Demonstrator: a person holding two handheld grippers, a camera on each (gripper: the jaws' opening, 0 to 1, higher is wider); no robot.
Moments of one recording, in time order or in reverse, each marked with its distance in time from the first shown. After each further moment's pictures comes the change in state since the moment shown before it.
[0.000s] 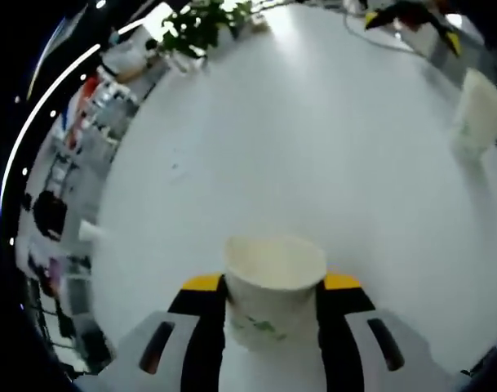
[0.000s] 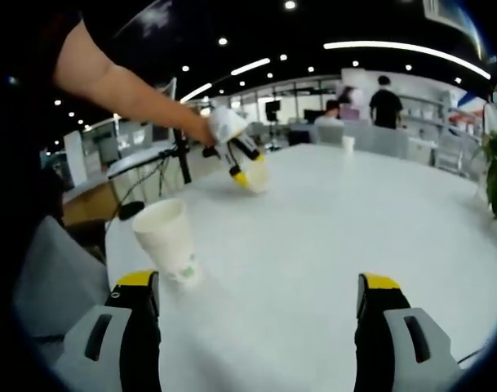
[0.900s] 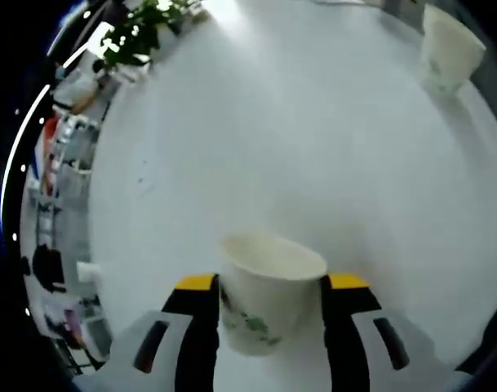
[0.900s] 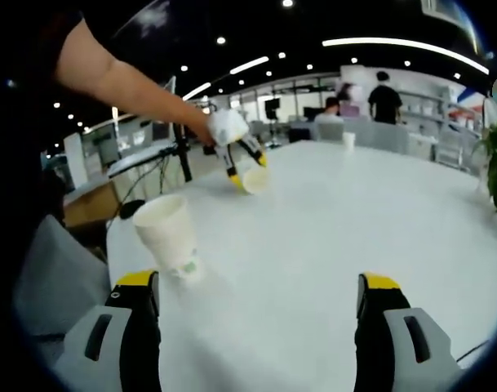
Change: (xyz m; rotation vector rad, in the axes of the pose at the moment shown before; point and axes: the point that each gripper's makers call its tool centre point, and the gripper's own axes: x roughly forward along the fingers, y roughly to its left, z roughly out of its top) left arm 0.016 -0.015 -0.022 0.309 0.145 -0.106; right arm 0.001 0.003 -0.011 0.020 0.006 0.004
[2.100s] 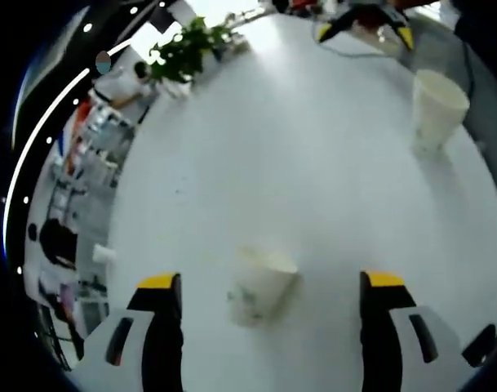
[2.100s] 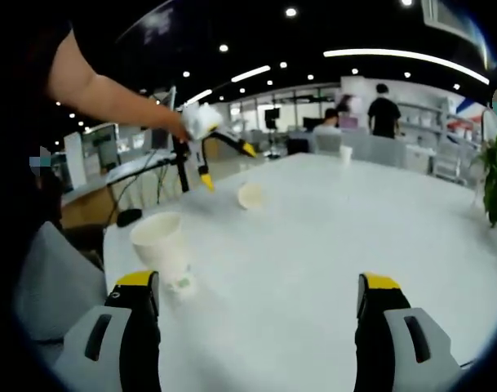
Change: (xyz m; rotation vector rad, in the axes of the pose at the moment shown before) left arm -0.067 0.006 0.020 -0.123 -0.142 0.094; right arm -0.005 -0.013 0.027 -0.033 -0.048 -0.015
